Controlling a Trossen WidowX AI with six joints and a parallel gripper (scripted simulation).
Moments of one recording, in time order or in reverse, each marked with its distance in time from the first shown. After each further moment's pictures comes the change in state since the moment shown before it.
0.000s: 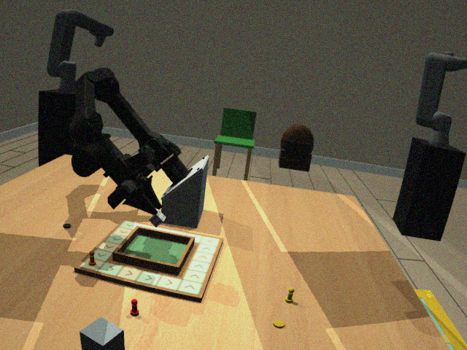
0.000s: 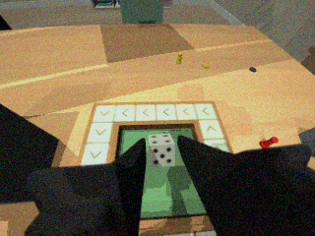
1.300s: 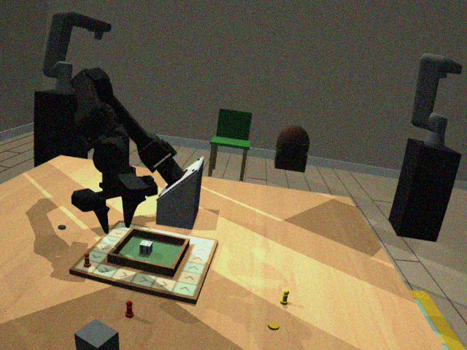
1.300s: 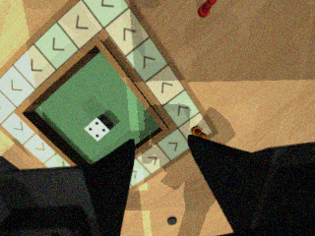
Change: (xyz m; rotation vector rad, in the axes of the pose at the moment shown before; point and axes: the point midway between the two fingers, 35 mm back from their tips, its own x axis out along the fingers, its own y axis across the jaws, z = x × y) arm -0.020 -0.069 -0.035 0.610 0.766 -0.268
